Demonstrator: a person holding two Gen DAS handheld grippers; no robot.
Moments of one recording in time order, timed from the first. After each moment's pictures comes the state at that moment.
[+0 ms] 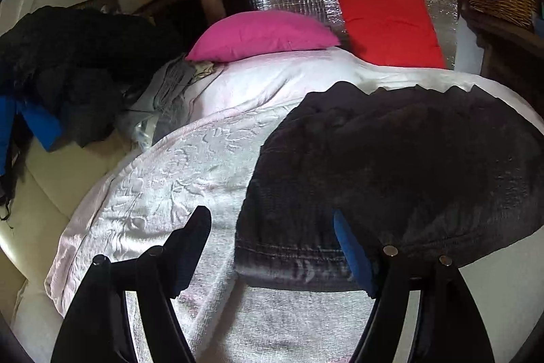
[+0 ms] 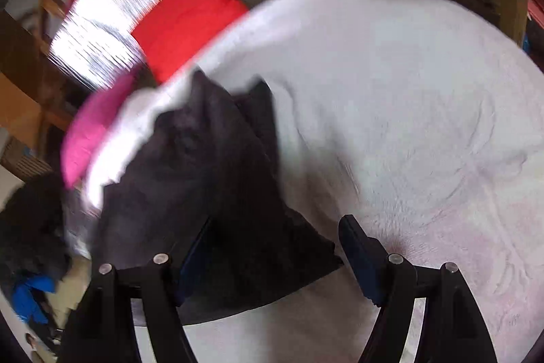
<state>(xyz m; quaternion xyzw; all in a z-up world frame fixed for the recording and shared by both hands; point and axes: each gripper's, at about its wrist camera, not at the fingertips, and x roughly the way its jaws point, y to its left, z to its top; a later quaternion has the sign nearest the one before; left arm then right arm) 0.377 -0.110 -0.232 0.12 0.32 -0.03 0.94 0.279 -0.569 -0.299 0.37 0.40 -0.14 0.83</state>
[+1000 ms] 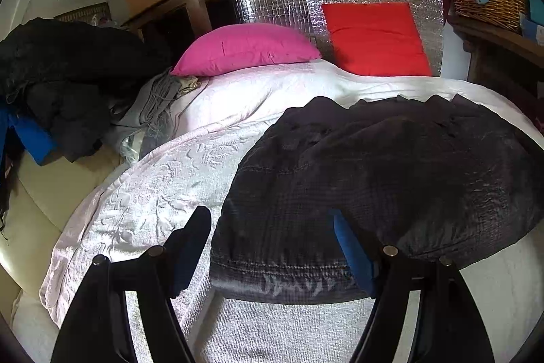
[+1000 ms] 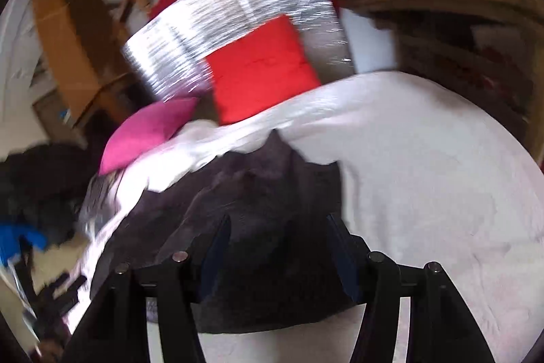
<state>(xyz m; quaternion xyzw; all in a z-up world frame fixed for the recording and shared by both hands) 0.368 -0.128 -0.222 0.12 0.30 -0.06 0.94 0.263 -0.518 -0.220 0.23 0.26 -0.08 0.93</state>
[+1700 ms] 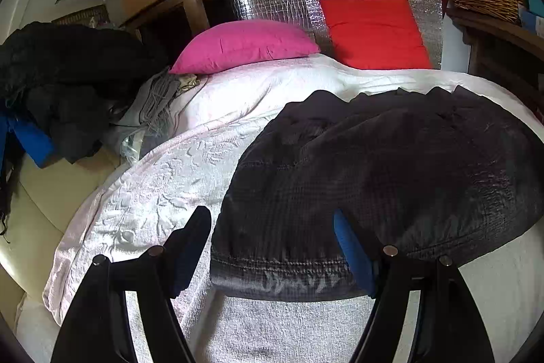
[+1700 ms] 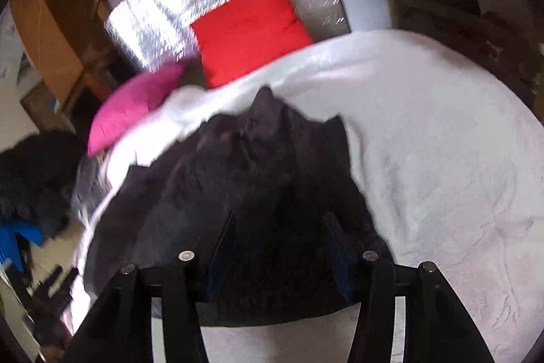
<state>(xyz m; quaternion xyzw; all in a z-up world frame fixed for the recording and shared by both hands) 0.370 -0.129 -0.228 0.13 0.31 -0.05 0.94 0.287 -0.530 -0.250 0.27 0.32 -0.09 0.90</state>
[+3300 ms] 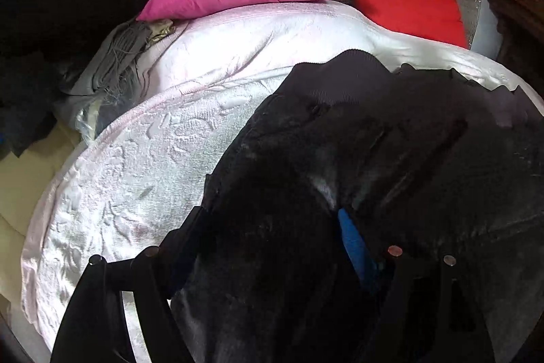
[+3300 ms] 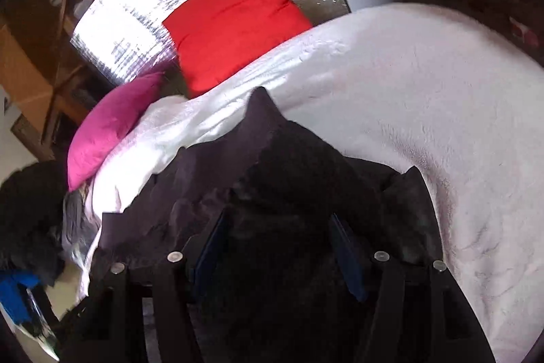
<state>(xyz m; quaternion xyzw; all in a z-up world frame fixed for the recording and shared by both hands) 0.509 -0.139 -0.272 0.11 0.42 -0.04 0.90 0.415 -0.544 -0.279 0.31 0.35 -0.09 0.88</state>
